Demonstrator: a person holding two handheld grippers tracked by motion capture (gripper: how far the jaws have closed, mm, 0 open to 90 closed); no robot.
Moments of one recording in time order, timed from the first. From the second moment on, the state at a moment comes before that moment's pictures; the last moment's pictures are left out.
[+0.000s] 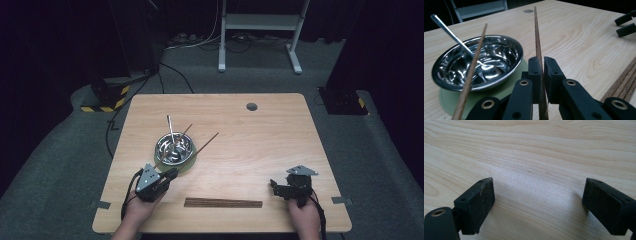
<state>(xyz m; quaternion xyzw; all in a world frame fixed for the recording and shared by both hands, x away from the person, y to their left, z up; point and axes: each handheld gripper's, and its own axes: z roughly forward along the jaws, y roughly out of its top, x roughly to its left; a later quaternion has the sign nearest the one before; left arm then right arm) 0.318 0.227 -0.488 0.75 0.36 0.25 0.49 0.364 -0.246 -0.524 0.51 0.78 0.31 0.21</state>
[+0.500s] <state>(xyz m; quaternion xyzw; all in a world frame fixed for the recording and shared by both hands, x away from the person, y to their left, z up) 0.322 0.257 -0.489 0.73 0.40 0.28 0.48 0.364 -0.246 -0.524 0.50 0.78 0.31 0.21</state>
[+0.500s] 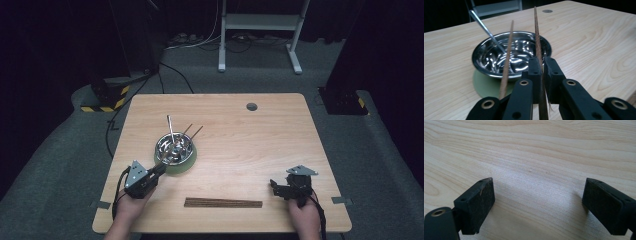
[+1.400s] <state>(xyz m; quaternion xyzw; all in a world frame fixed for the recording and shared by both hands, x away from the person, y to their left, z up) 0.339 0.261 -0.492 0.74 0.40 0.31 0.44 0.364 -0.245 -0.525 0.50 0.77 0.32 0.22</state>
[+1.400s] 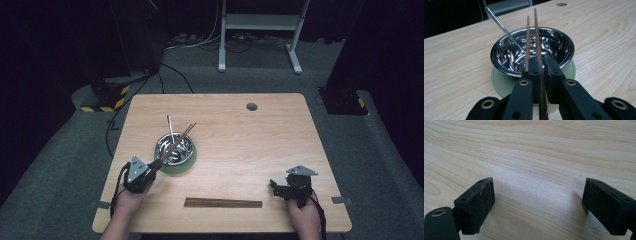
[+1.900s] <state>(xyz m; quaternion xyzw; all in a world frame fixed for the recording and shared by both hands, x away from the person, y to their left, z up) 0.344 0.262 -0.495 0.74 0.41 0.31 0.43 0.364 -0.245 -0.525 0.50 0.77 0.32 0.22</state>
